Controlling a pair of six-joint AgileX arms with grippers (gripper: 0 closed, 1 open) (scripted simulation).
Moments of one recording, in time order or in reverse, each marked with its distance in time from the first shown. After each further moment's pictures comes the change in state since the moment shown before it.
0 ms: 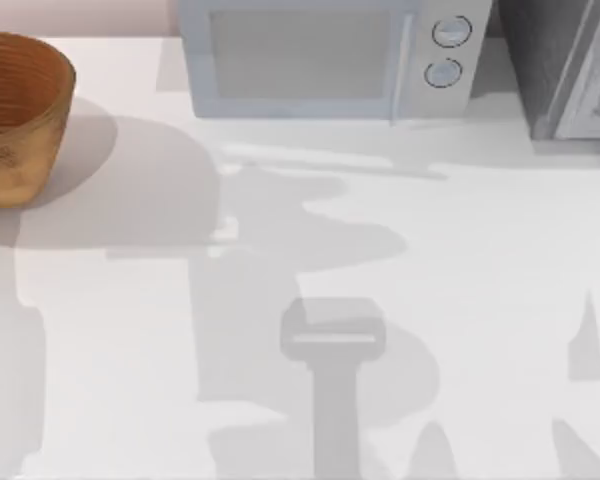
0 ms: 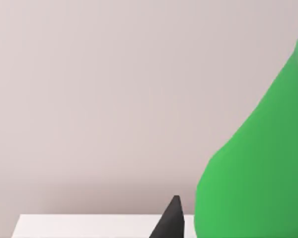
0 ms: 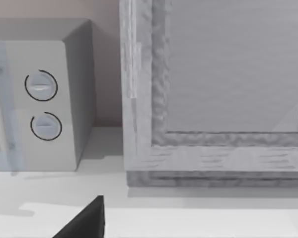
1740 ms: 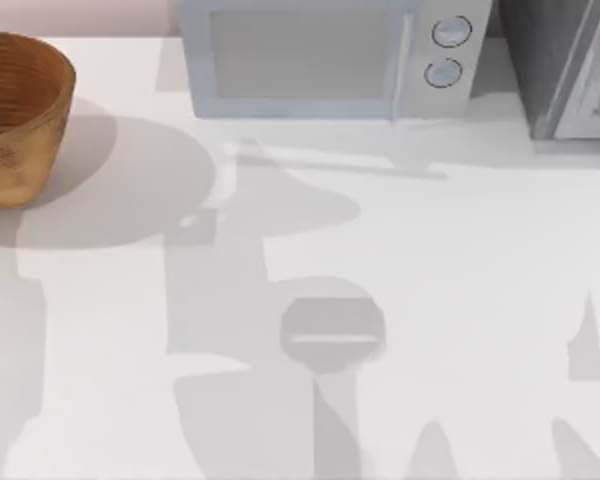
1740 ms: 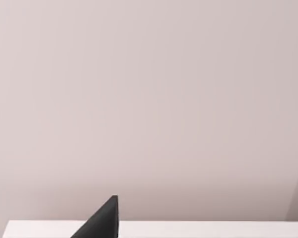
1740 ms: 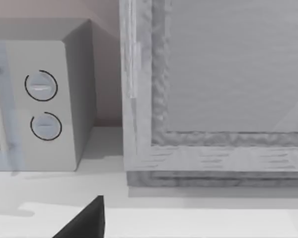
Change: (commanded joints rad) left arm -0.019 0.130 0.015 0.120 -0.019 -0.006; right arm 0.000 0.000 0.000 0.000 0.000 0.000
